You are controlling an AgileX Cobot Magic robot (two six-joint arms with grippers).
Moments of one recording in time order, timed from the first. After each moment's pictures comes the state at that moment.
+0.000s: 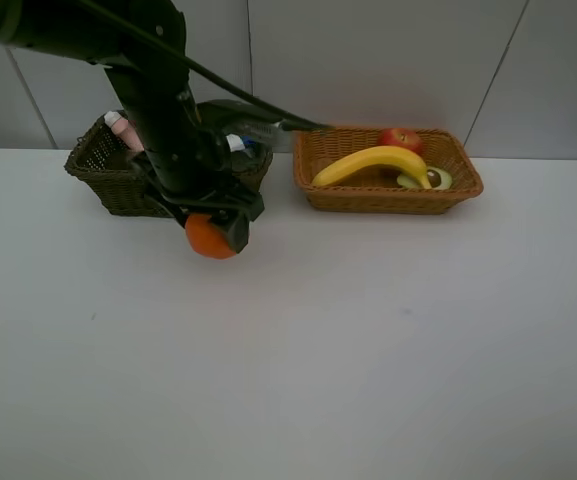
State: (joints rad) left arm -0.59 1.91 -1.37 -0.16 0.93 0.03; right arm -0.08 0.00 -0.52 0.01 1.05 -0.09
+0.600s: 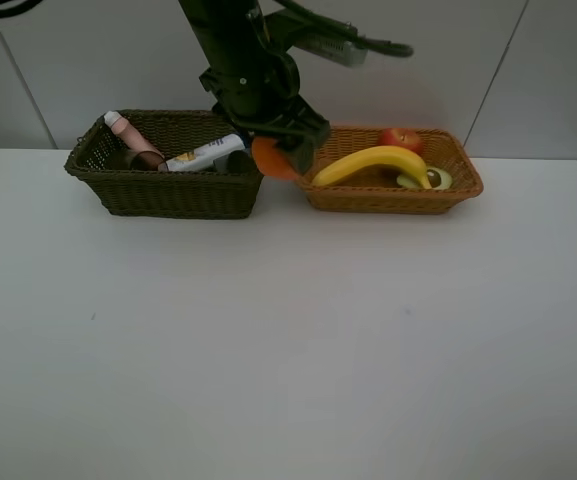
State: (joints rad) left arm -0.66 2.07 -1.78 -0.08 0.94 0.08; right arm -0.08 0.00 -0.52 0.01 1.05 -0.09
